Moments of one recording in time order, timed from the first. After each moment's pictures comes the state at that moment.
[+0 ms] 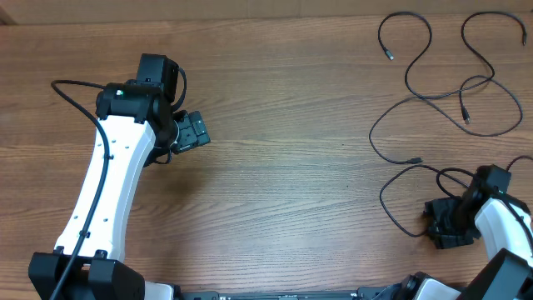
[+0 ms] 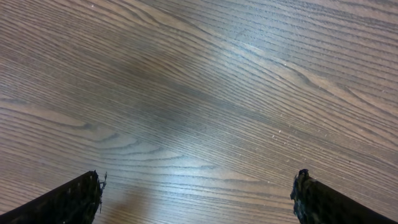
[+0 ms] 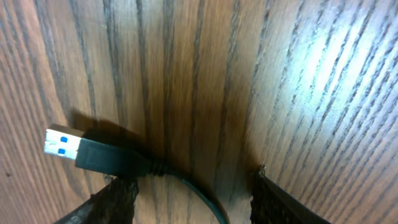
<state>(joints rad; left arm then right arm) -0.12 1.59 1.48 -1.29 -0.05 -0.51 -0.55 1.38 0.60 -0.77 -0.07 0.88</state>
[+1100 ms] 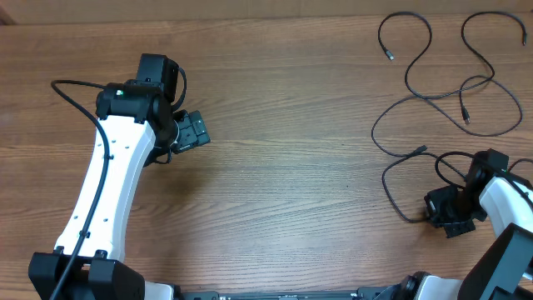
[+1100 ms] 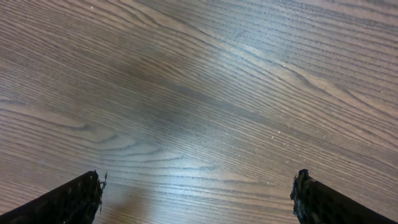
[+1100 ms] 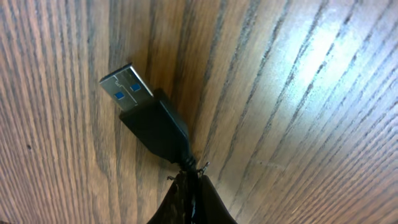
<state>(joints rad) -0.12 1.59 1.48 -1.29 -0.05 -0.51 -0.50 1.50 0.74 -0.89 -0.09 0.76</state>
